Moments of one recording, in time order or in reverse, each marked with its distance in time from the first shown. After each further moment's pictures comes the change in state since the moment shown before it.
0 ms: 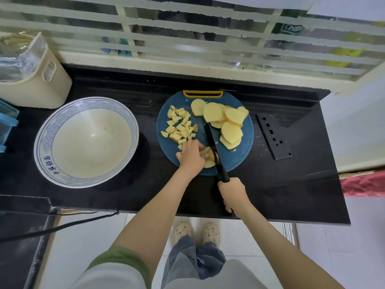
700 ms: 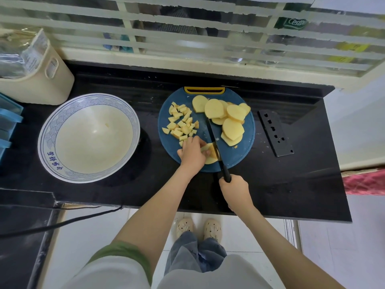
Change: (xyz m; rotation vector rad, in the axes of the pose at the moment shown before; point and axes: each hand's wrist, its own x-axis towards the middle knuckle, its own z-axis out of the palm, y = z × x) left_hand -0.003 0.002 0.000 -0.009 0.032 -0.024; right_hand -0.010 0.007 -0.001 -0.048 0.066 -0.171
